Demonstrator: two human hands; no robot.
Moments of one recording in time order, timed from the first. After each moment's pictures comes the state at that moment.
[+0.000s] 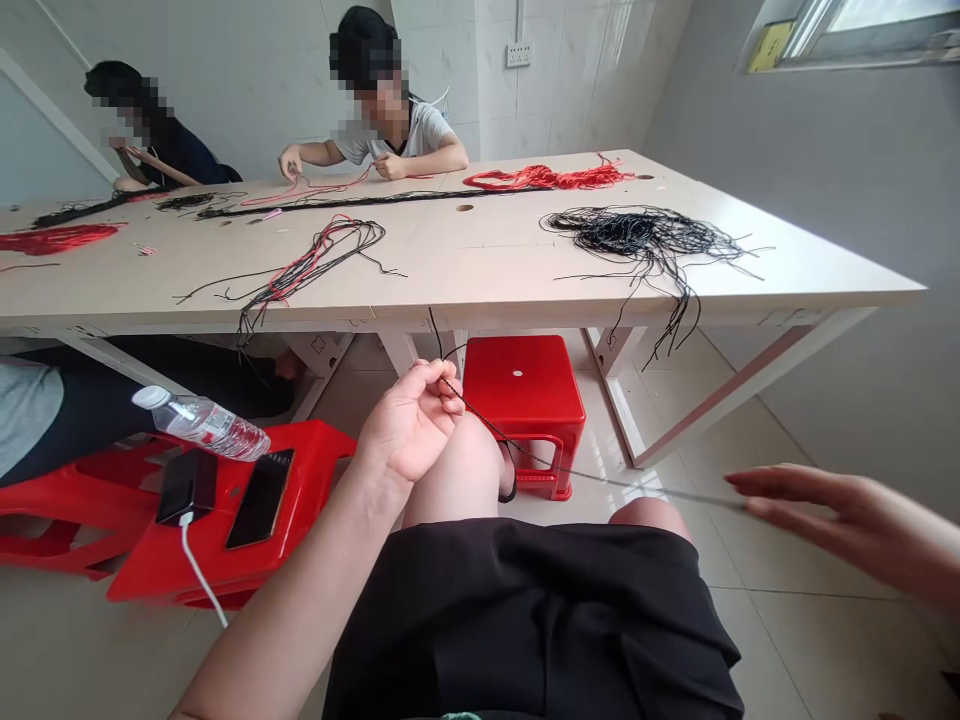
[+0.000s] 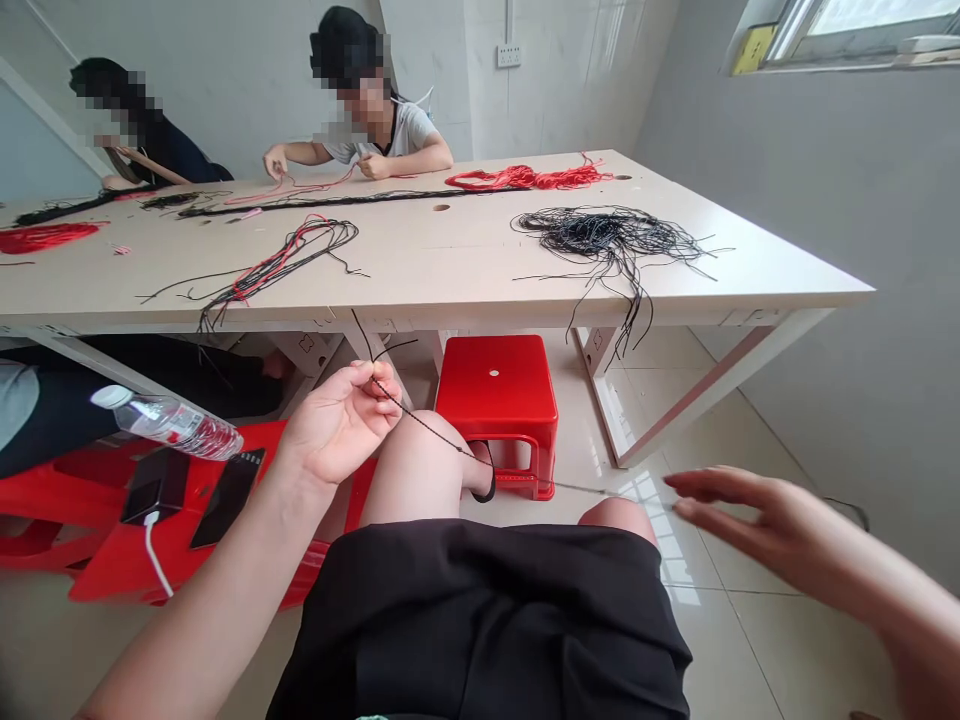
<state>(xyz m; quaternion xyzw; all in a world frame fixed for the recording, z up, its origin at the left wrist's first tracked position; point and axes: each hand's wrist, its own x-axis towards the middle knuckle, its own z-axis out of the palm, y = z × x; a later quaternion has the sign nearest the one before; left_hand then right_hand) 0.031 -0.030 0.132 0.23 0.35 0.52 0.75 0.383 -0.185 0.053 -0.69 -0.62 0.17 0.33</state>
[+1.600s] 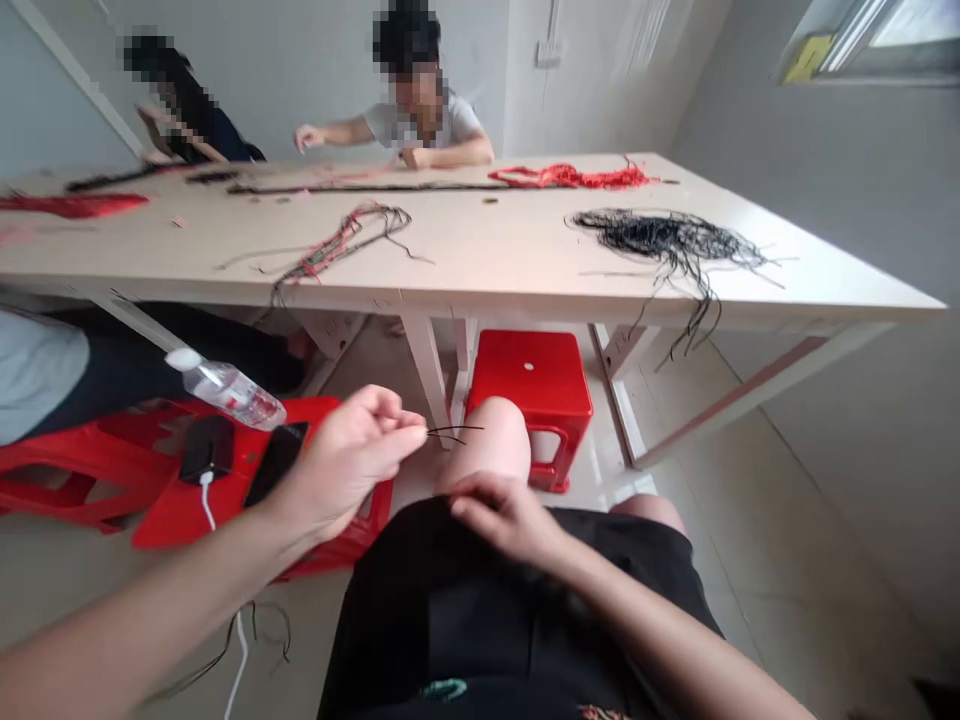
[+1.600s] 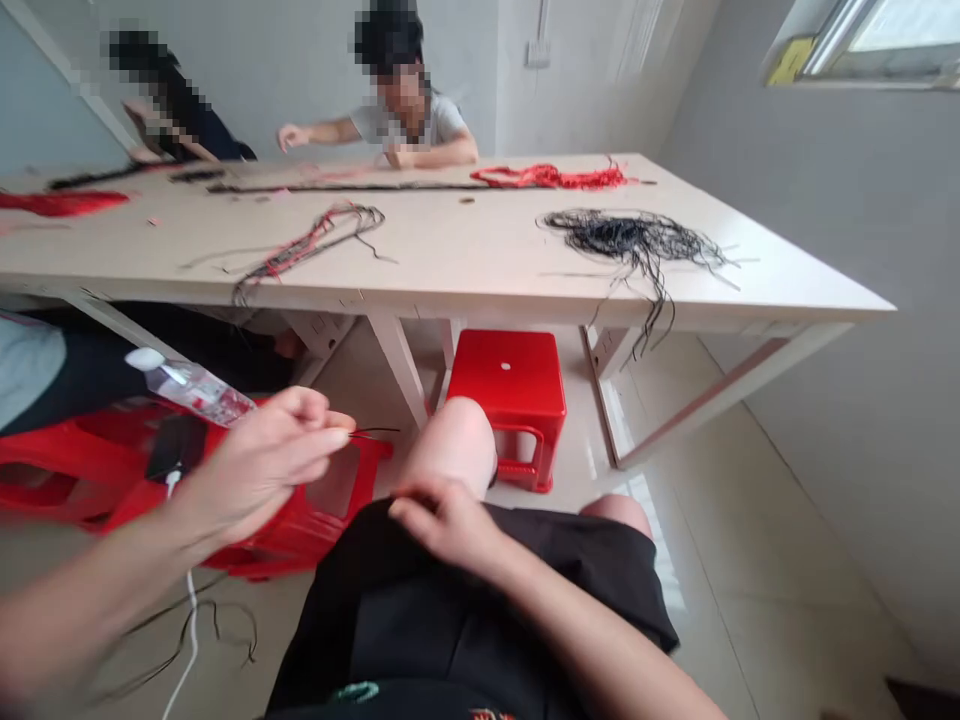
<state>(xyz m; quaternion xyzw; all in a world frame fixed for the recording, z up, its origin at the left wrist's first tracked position) -0.045 -0.084 0.141 0.49 0.54 0.46 0.51 0.117 -0.124 0.012 -0.39 -0.65 0.50 0.42</state>
